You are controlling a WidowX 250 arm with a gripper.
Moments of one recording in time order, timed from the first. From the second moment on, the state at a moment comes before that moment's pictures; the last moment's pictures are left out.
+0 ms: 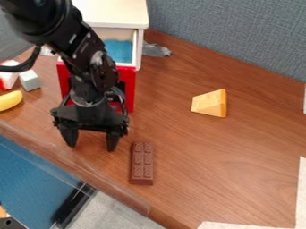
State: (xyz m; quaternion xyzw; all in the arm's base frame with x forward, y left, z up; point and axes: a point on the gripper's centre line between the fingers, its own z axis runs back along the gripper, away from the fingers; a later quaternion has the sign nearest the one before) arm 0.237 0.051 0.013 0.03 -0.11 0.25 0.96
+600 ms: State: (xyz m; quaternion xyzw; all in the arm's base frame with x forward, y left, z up) arm 0.263 0.086 0.015 0.03 -0.11 0.28 0.95
